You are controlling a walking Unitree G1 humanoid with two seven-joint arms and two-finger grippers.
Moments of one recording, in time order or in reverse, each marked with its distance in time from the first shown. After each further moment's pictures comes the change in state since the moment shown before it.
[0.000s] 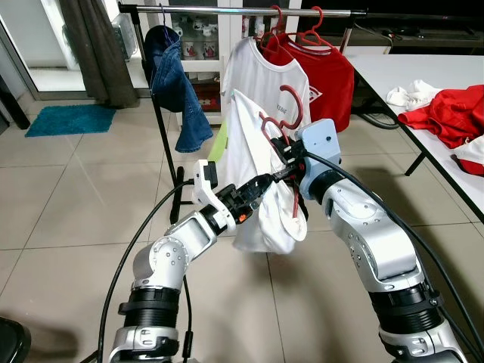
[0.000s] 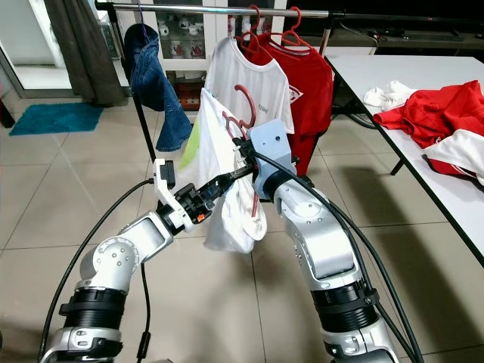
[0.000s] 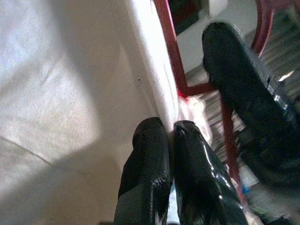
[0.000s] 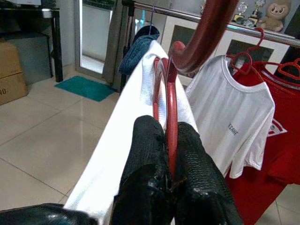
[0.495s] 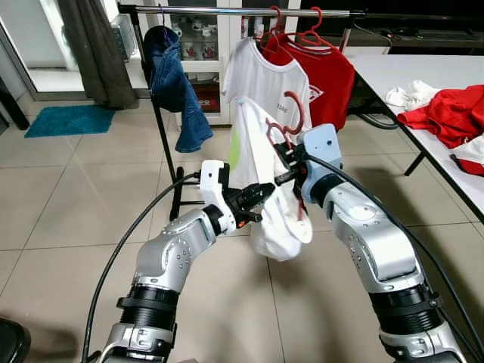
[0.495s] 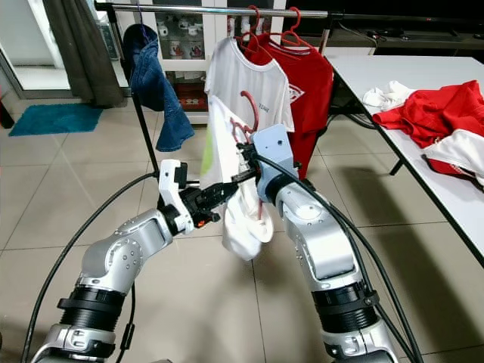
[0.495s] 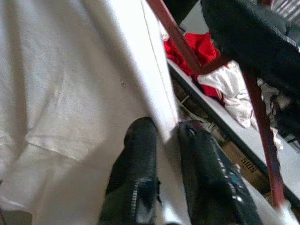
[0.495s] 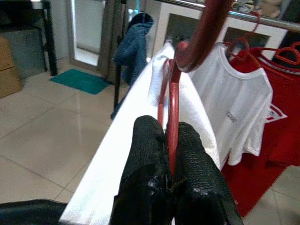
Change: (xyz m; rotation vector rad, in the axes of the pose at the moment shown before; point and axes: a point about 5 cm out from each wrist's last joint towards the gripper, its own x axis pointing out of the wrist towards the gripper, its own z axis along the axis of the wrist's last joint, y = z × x) left arm 0.004 0.003 -0.002 0.278 0.100 0.078; right arm -0.001 -0.007 -0.008 0.014 0.034 -0.038
